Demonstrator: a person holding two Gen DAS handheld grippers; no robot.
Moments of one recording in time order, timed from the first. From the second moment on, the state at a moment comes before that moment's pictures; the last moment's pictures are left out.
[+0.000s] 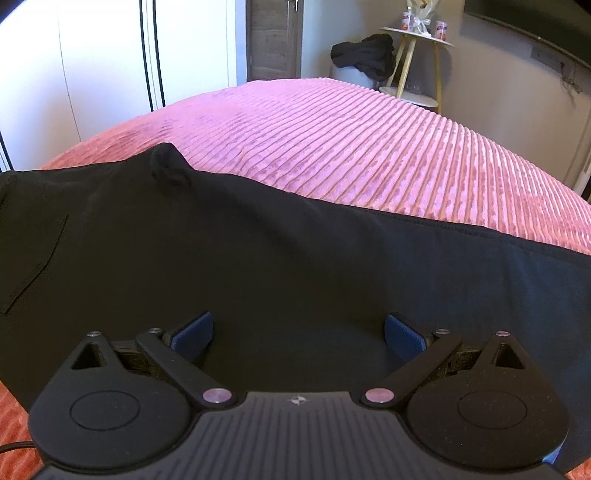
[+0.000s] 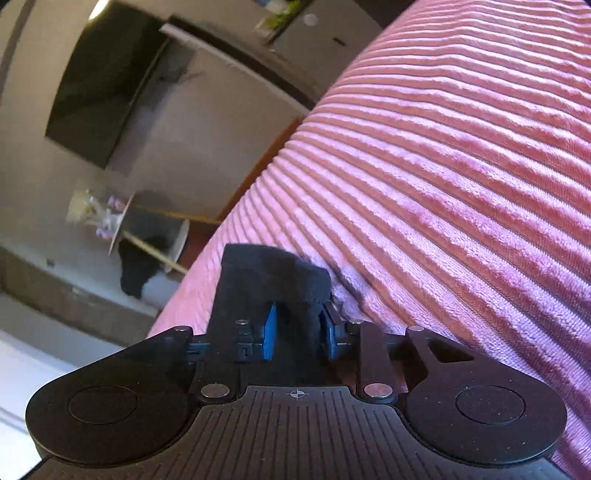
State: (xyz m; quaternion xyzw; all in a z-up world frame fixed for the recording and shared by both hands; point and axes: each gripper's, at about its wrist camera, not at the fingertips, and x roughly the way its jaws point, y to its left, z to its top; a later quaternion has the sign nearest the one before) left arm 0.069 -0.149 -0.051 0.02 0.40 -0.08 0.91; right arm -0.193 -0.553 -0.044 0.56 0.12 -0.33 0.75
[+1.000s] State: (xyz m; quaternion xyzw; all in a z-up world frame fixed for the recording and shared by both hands) left arm 0.071 -0.142 -0.048 0.00 0.40 -0.09 0.91; right arm -0.154 -0.538 -0.002 0.48 0.18 -0.37 0.77
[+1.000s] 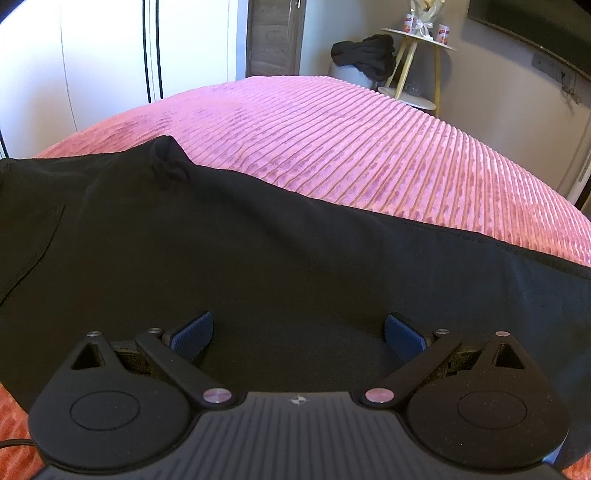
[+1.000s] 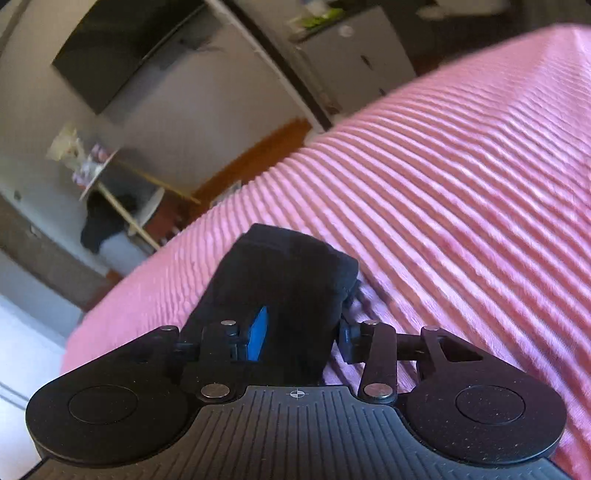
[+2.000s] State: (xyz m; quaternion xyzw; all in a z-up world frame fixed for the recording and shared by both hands) left arm 0.040 -0.148 -0.019 0.02 0.23 -0.07 0.97; right arm -0.126 -0.554 0.055 0.47 0.02 -0.25 0.85
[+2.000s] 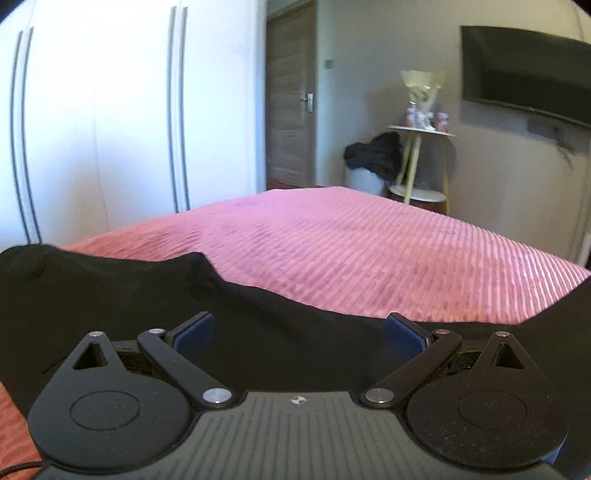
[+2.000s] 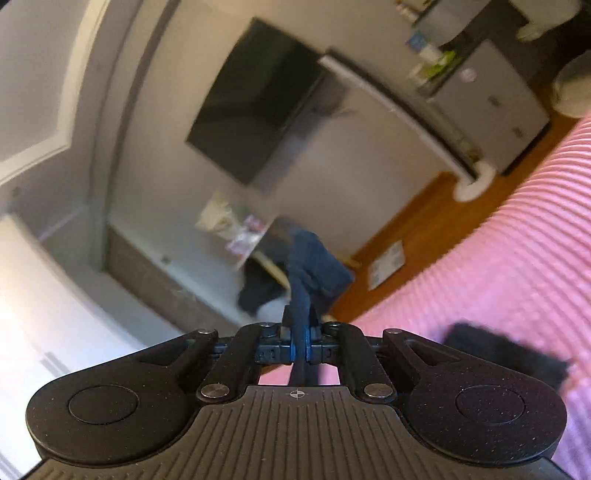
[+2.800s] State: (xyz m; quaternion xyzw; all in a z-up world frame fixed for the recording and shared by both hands) left arm 0.043 -0.160 -0.029 0.02 0.29 -0.18 0.94; right arm -0.158 -0.549 -0.010 0.44 0.16 -0.37 0.81
